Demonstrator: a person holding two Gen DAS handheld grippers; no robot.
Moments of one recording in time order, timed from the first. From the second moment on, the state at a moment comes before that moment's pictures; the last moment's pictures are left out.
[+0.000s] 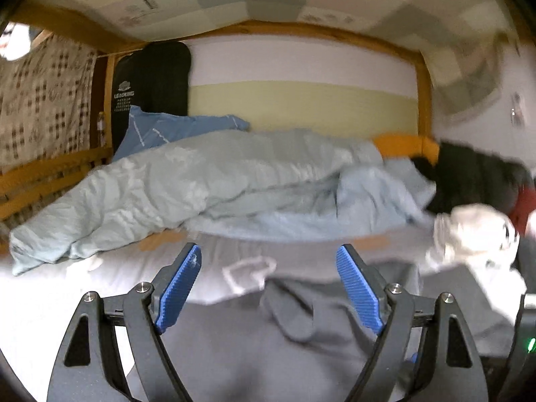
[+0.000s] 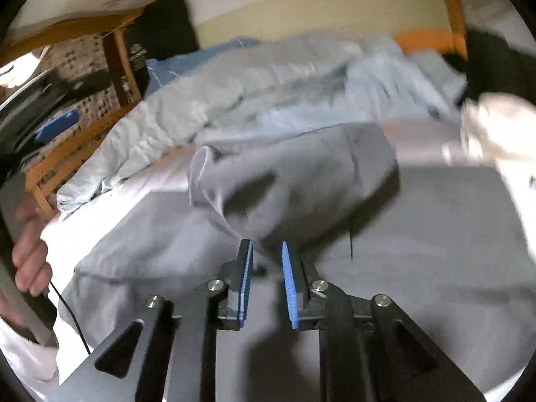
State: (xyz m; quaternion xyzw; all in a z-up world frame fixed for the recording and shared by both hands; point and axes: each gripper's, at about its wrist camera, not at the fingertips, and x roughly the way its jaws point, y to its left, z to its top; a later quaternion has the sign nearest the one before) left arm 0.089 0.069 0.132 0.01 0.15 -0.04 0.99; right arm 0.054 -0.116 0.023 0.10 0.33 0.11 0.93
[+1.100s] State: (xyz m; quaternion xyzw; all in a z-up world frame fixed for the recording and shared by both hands) left arm 0.142 0.036 -0.009 -0.02 0.40 -0.06 0.91; right arm 0.130 -0.182 -0.009 0.03 0.42 0.11 0.90
